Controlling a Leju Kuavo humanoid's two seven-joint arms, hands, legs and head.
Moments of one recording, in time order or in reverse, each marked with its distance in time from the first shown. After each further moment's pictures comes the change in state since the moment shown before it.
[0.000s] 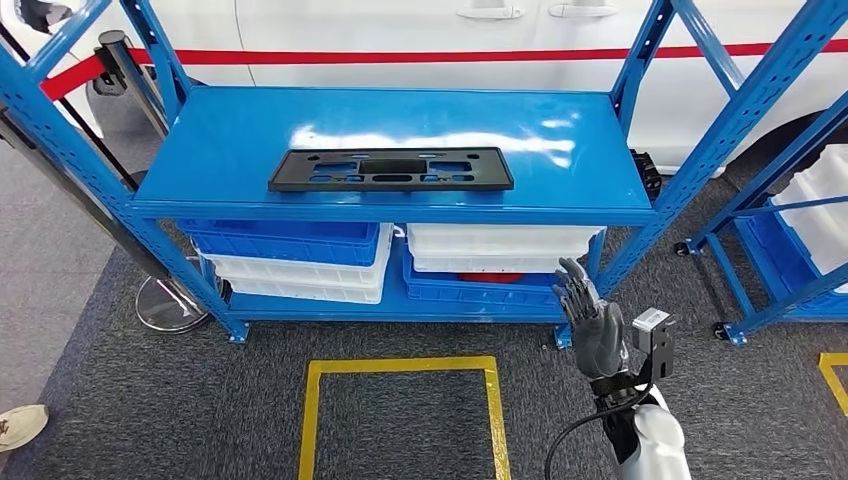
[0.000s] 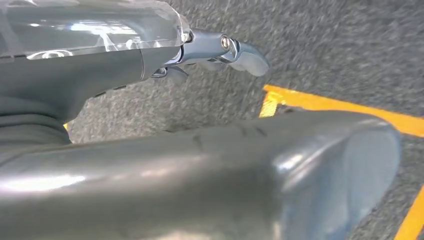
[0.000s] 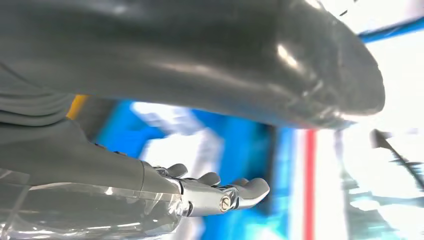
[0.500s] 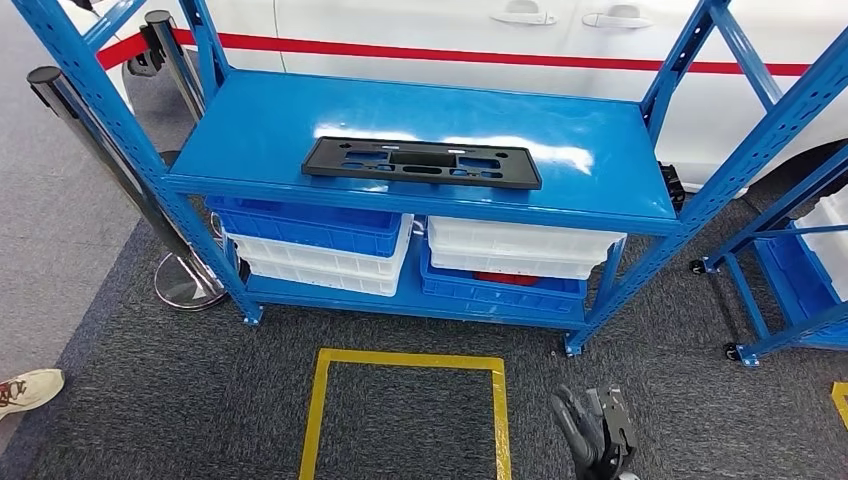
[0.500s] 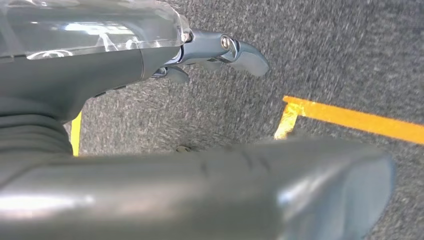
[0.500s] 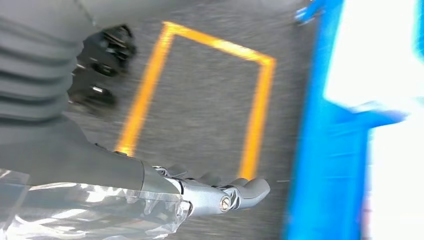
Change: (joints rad) left arm 0.033 0.023 -0.161 -0.025 0.095 -0.006 0.043; right arm 0.070 -0.016 -0.115 0.491 0.177 -0.197 0.134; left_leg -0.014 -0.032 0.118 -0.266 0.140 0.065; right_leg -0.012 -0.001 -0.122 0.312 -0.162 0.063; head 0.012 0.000
